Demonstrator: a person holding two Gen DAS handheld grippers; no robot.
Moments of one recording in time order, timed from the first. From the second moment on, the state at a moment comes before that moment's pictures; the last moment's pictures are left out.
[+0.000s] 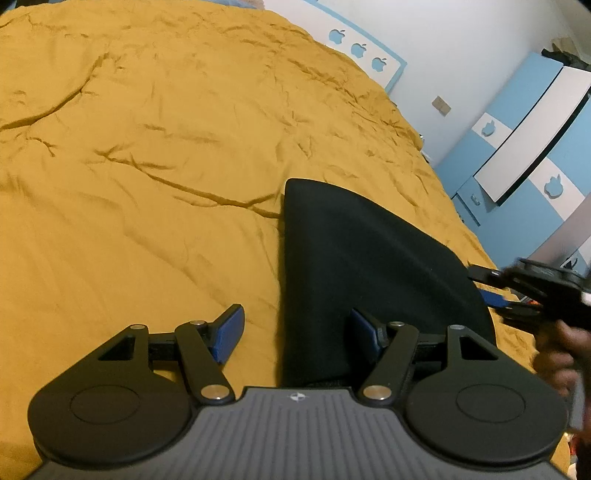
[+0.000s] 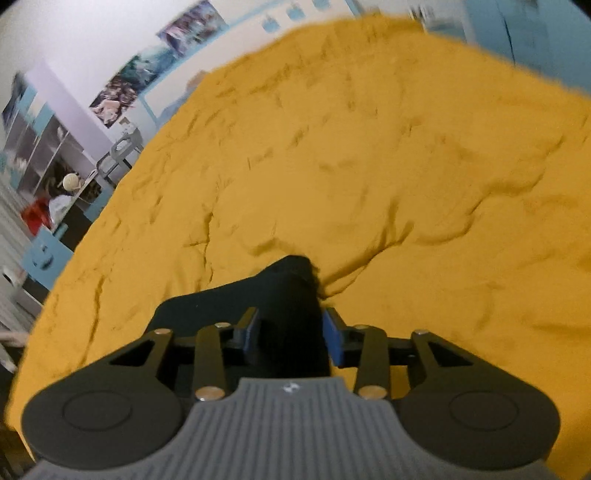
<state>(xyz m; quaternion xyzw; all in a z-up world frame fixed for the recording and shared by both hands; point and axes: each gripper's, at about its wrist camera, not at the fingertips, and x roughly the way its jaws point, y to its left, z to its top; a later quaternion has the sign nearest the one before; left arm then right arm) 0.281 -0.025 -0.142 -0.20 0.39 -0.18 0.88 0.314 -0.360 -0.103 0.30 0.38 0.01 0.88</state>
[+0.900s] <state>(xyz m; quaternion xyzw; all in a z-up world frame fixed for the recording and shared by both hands) 0.275 -0.031 -0.143 -0.18 0.39 -0.19 0.89 0.217 -0.283 -0.098 0.04 0.38 0.03 0.92</state>
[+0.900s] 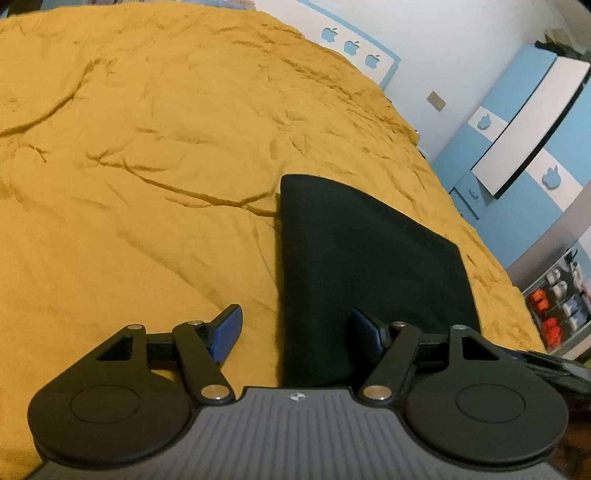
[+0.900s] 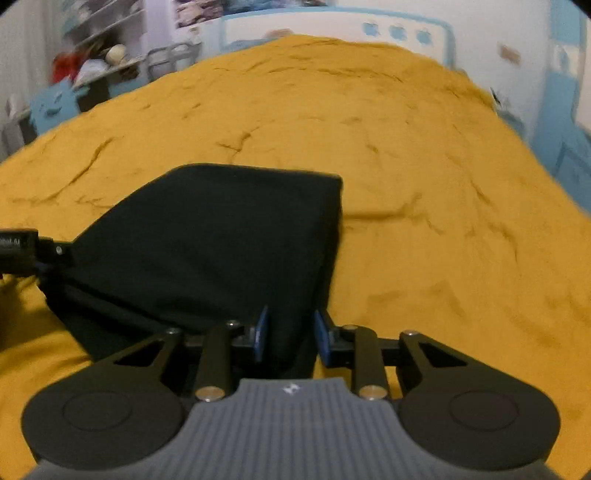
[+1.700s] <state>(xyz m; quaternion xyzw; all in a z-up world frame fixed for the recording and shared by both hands) 0.236 -0.060 -0.084 0.00 0.43 -0.11 0.90 0.153 -0.286 -0.086 0.09 0.38 -0.02 0.92</state>
